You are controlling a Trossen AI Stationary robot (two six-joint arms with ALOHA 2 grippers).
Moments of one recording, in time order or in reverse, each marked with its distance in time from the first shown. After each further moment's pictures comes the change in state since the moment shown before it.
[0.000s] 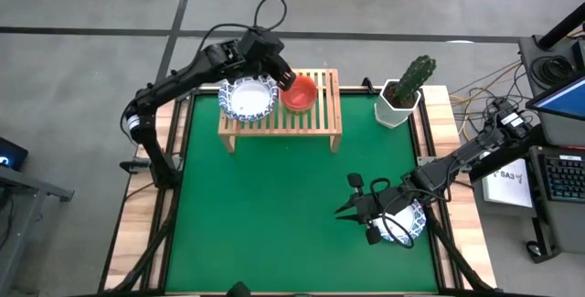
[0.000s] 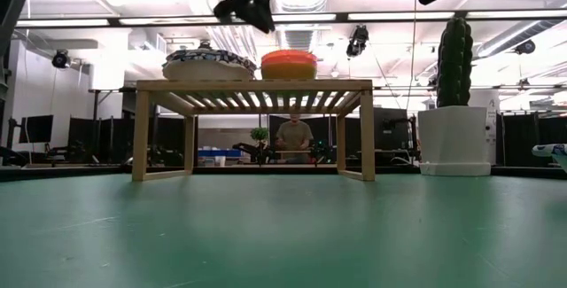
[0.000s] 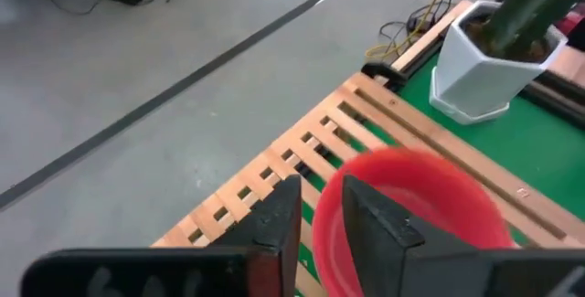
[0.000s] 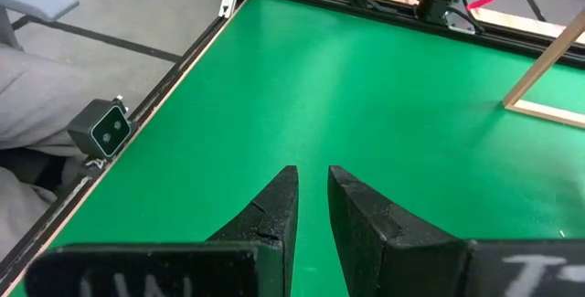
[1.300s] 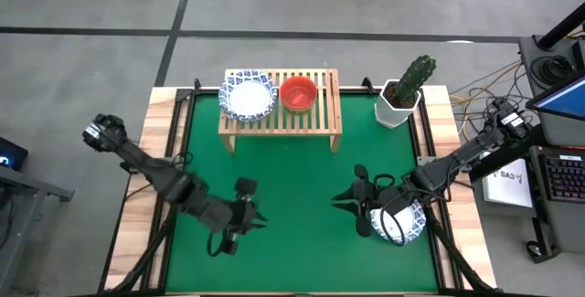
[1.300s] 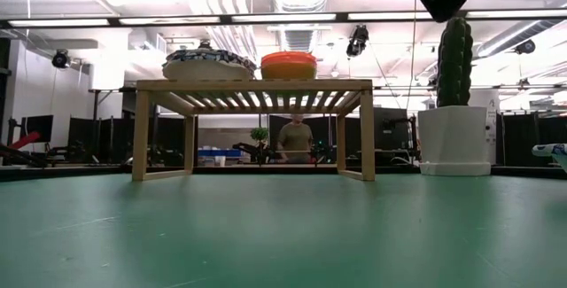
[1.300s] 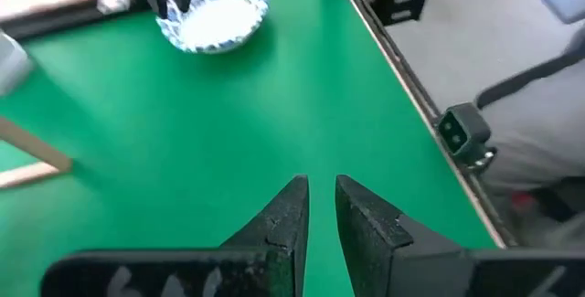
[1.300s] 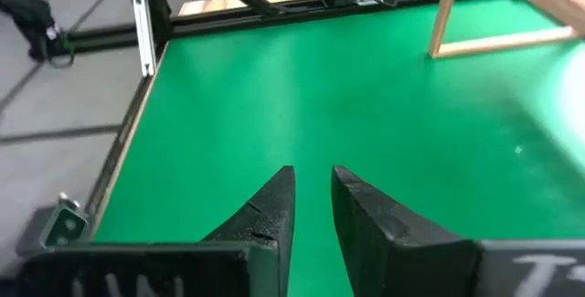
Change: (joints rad) left arm -1.028 -0.375 -0.771 0.392 -0.010 0.046; right arm -0.002 0.001 0.000 0.001 0.207 0.338
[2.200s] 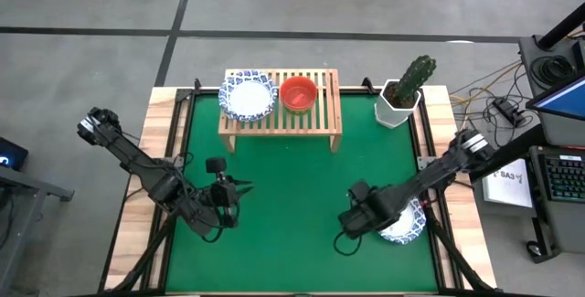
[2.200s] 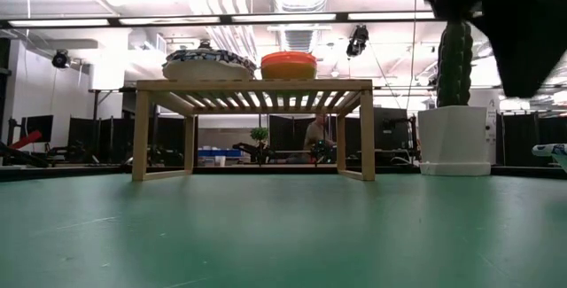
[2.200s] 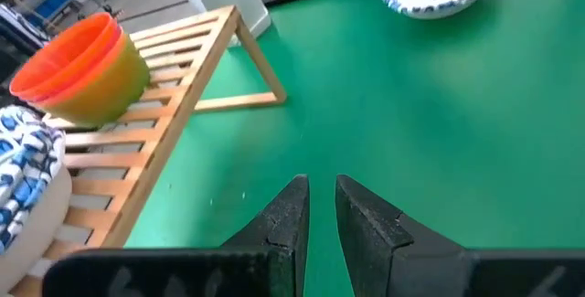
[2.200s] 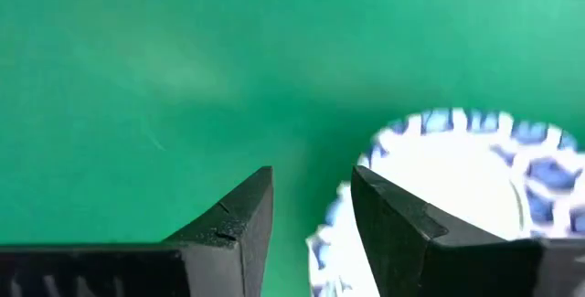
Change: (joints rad) left arm -0.103 -0.139 -0.199 -0.141 -0.621 -0.225; right arm 0.000 0.451 0.516 -1.194 -0.289 1.181
